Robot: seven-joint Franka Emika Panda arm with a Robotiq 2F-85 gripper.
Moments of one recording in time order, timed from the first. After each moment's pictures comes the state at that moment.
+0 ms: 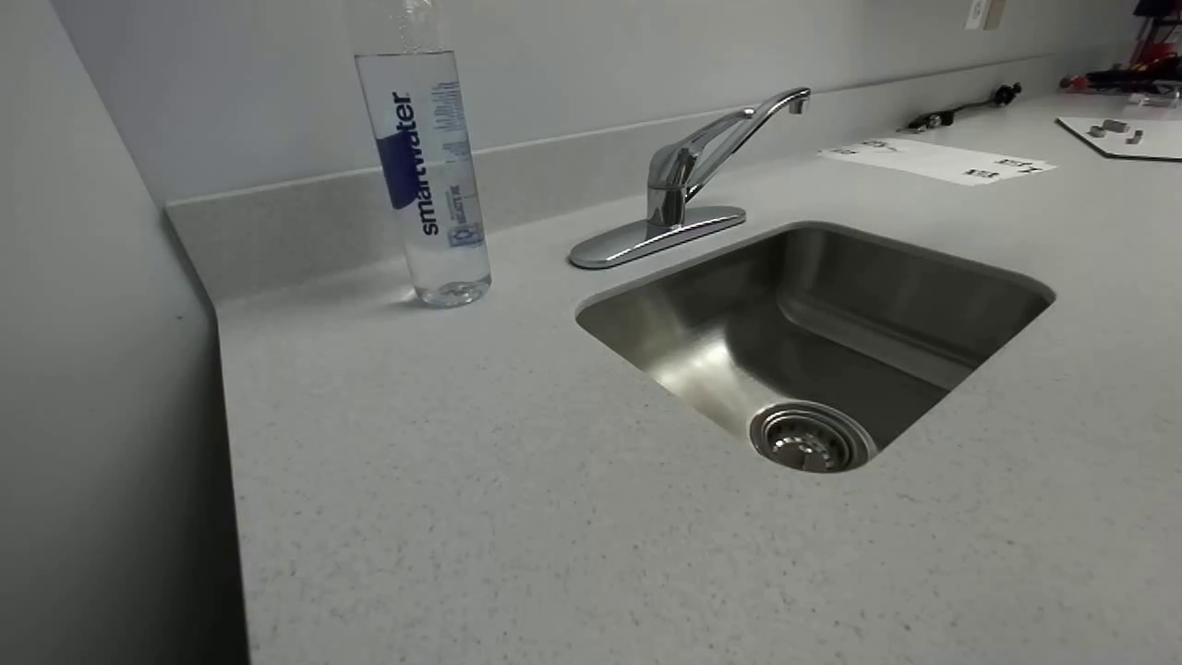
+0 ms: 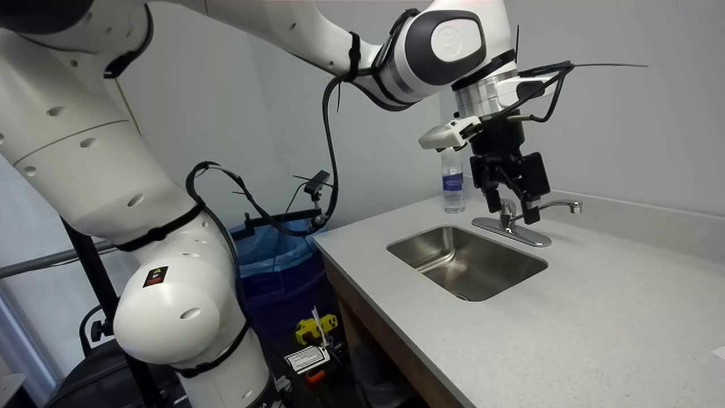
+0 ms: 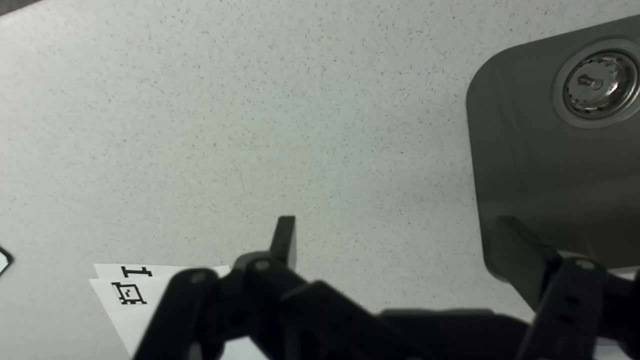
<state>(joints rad) -0.18 -0.30 -0.05 -2.33 -0.19 2.17 0.19</state>
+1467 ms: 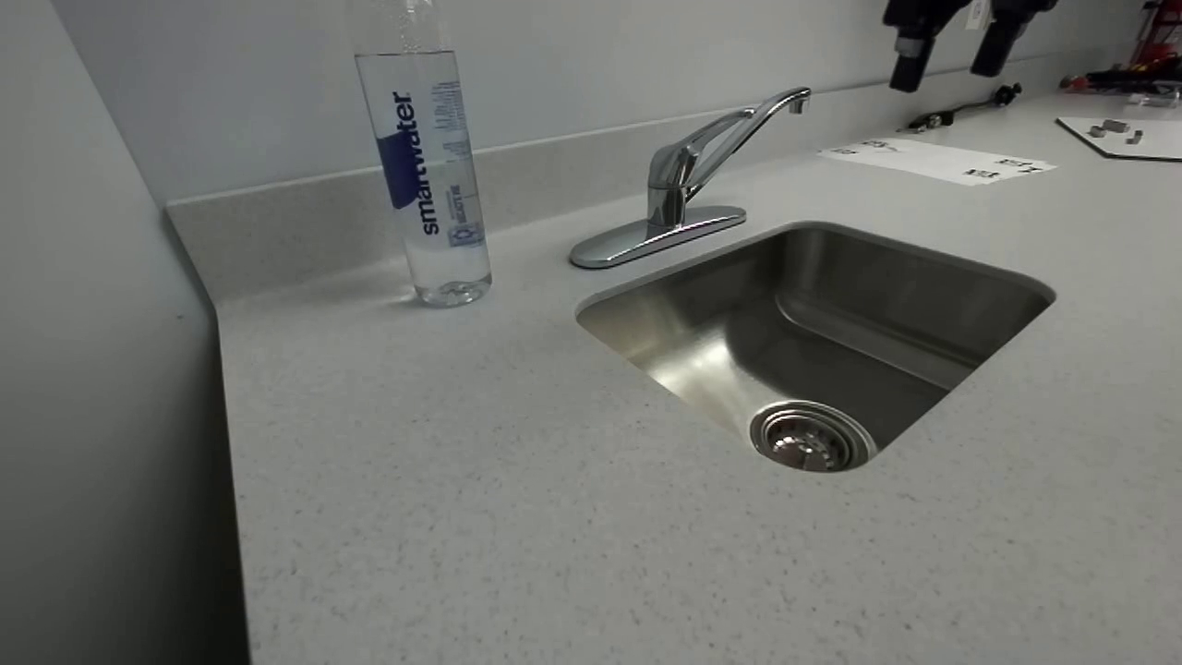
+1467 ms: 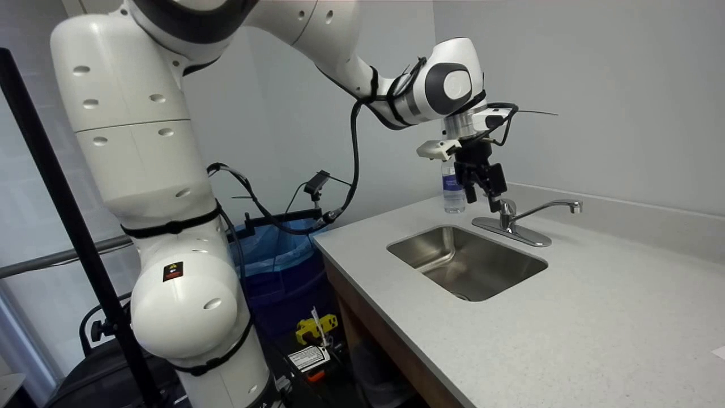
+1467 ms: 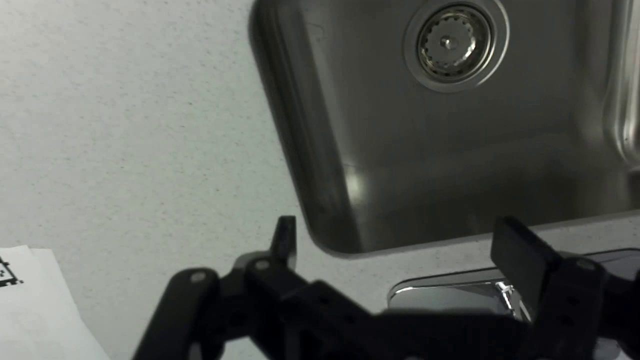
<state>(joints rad) -0.01 0.03 0.07 -2.09 -0.15 2.24 0.44</state>
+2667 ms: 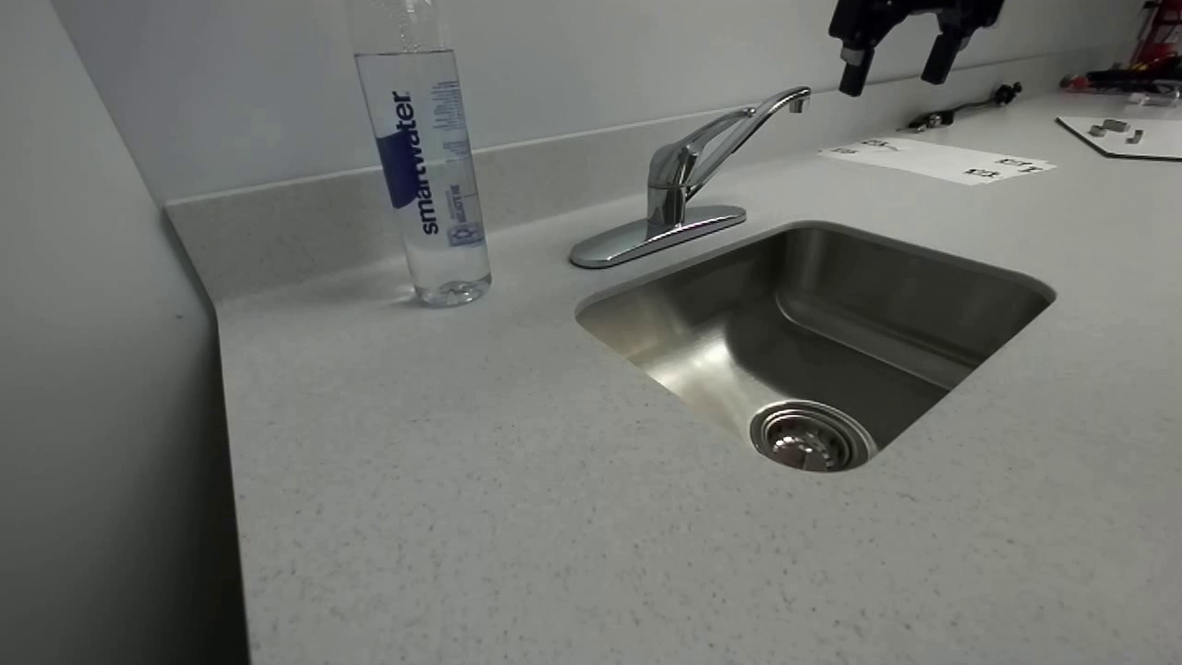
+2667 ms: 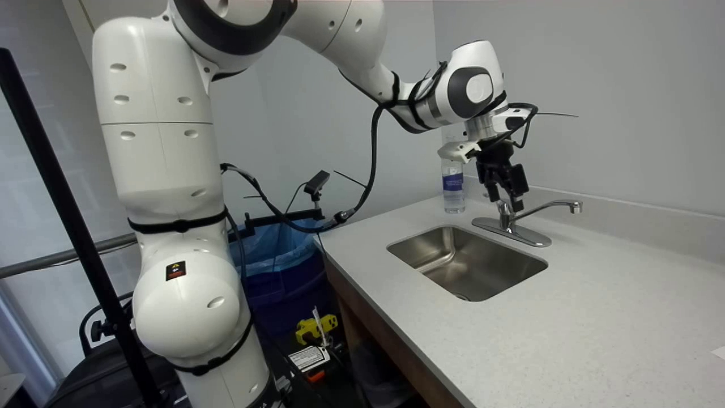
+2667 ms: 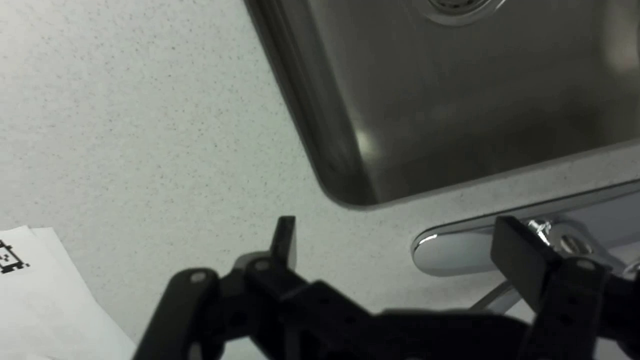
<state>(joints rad) 0.01 0.14 0.01 -1.97 -0.18 2.29 0.51</state>
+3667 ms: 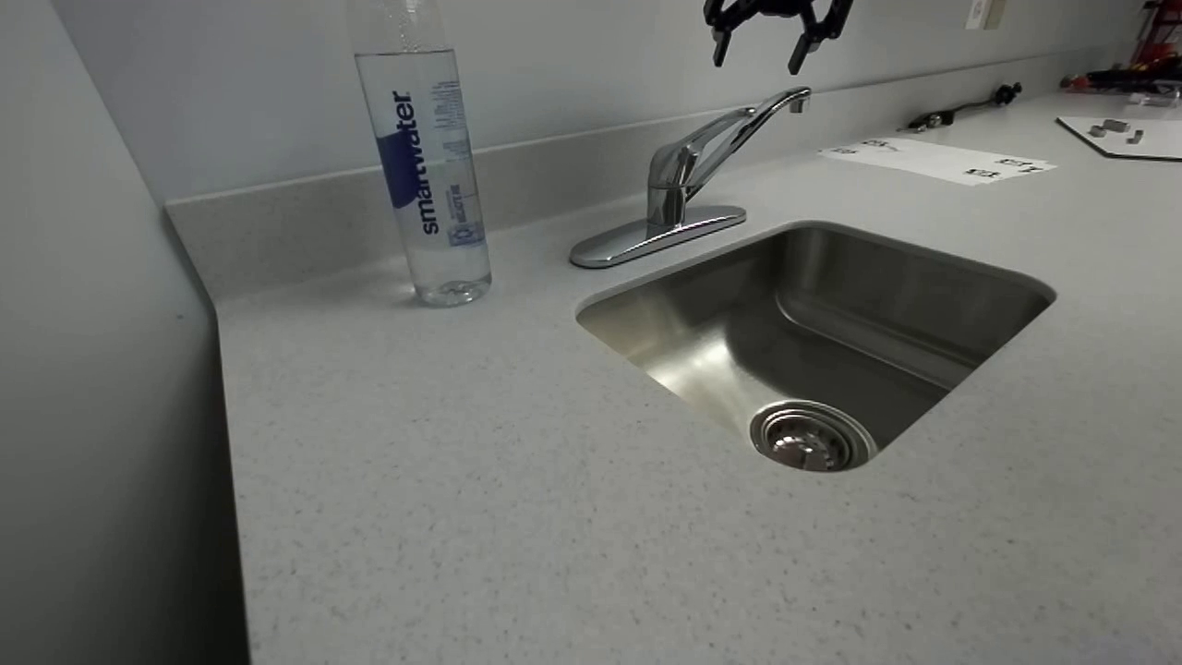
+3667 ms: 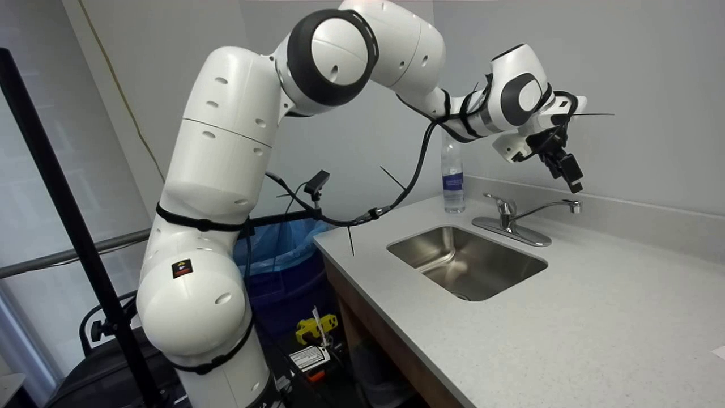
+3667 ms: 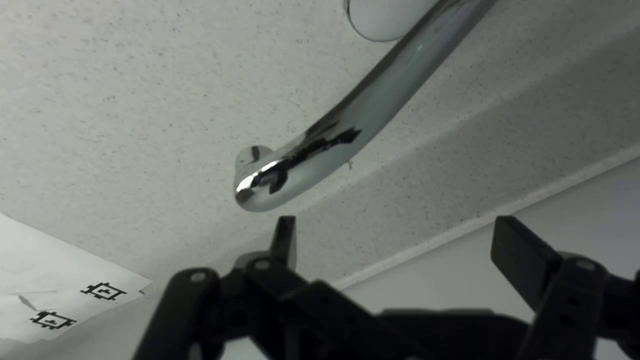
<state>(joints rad) 0.07 0.52 -0.11 -1.50 -0.19 2.47 0.78</state>
